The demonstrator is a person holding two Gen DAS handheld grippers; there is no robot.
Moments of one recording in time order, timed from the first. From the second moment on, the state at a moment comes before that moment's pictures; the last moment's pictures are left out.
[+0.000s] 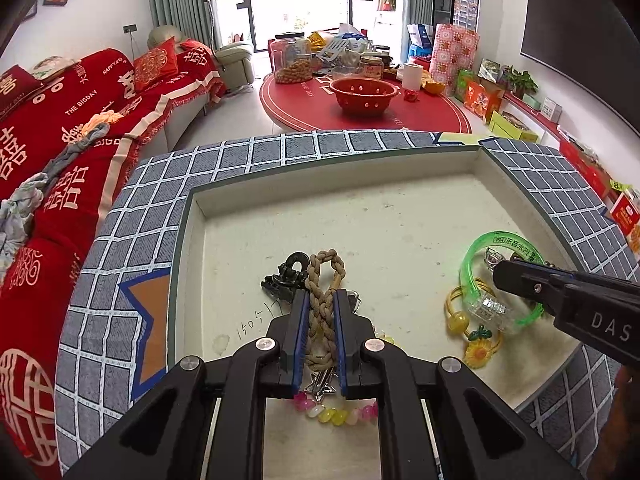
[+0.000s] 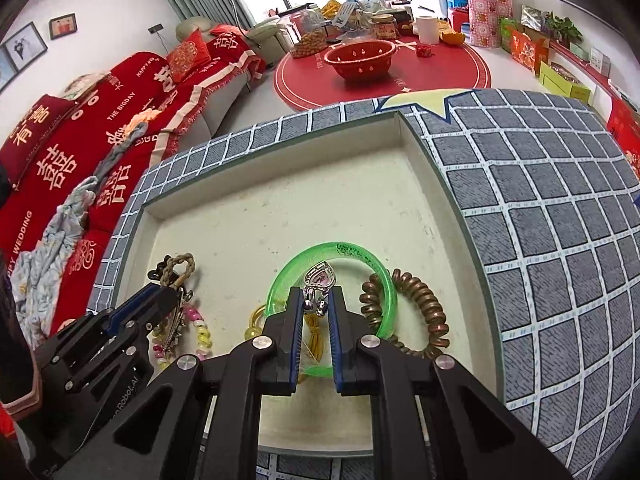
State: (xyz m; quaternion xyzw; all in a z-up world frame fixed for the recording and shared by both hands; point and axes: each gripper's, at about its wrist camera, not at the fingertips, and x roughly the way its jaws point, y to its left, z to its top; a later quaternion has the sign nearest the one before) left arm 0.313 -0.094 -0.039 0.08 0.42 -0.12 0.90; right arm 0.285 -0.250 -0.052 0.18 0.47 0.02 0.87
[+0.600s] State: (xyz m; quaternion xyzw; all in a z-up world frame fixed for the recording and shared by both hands) left arm 0.307 -0.093 -0.030 0.07 0.41 -0.12 0.90; right arm 0.279 -0.254 -0.046 0.22 0.45 0.04 0.86
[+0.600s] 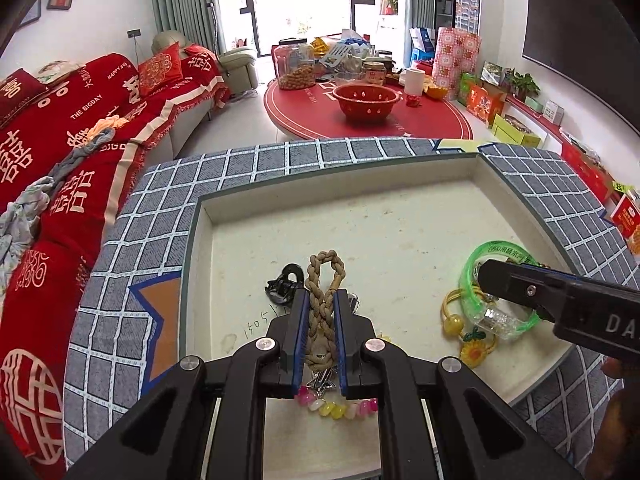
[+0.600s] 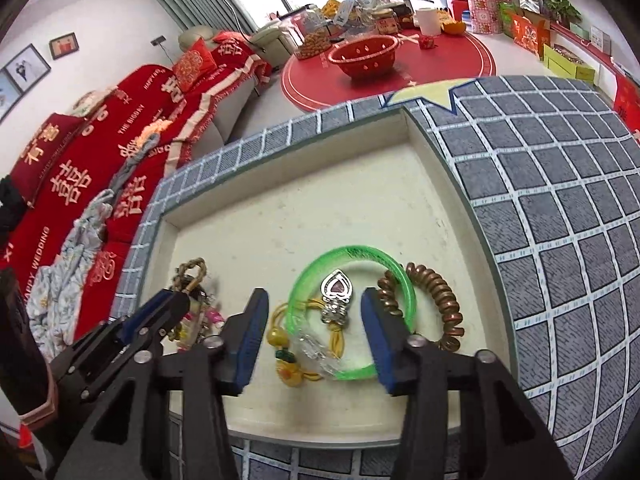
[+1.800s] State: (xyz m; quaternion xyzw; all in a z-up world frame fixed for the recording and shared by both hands) left arm 0.224 -0.039 0.031 0.03 0.36 -0.13 0.92; right arm 0.192 -0.250 0.011 0.25 0.41 0.05 0.88
